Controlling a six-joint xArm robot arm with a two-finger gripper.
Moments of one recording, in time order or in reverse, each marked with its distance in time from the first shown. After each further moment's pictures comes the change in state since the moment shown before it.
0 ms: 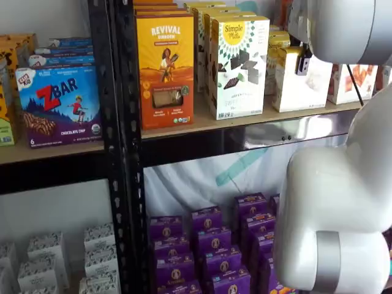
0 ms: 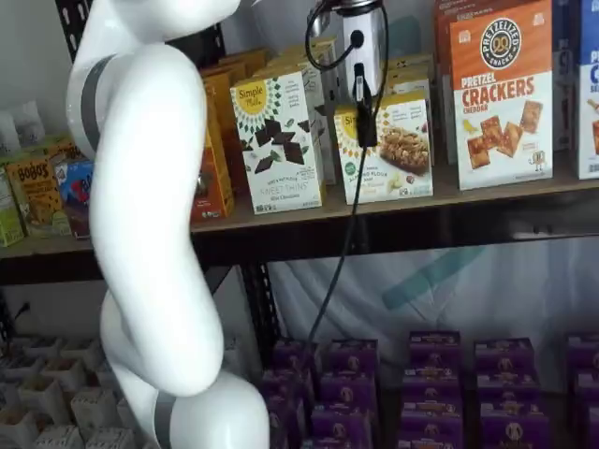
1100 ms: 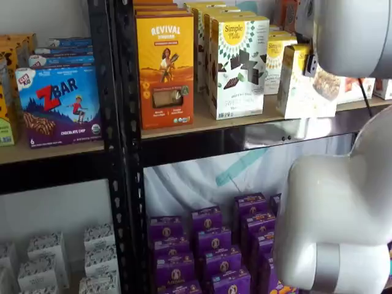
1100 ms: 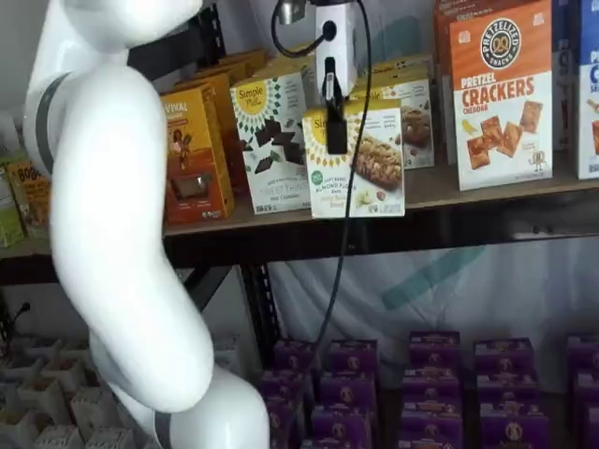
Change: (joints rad) arm -0.022 -0.163 0.073 0.023 0.213 -0.005
